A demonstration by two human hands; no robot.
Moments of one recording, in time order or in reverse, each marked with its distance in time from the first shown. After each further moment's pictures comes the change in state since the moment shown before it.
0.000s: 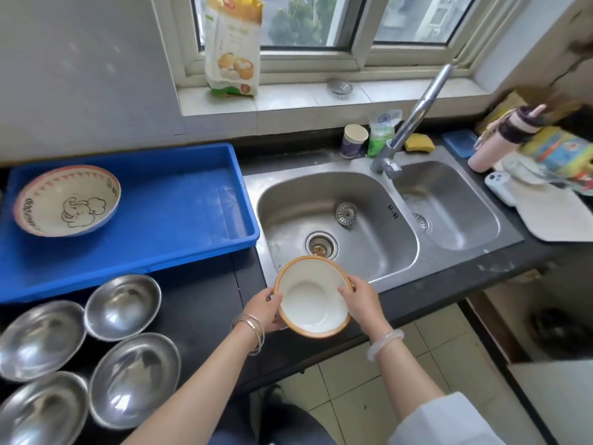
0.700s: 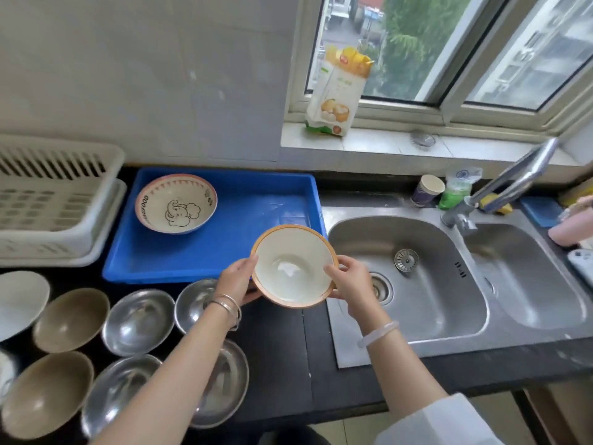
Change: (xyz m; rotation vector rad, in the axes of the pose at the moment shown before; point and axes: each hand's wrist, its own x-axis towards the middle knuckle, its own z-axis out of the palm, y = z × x) left_hand -0.037 0.057 -0.168 -0.464 0.340 0.235; right_hand -0.012 -0.177 0.086 0.376 -0.185 -0.111
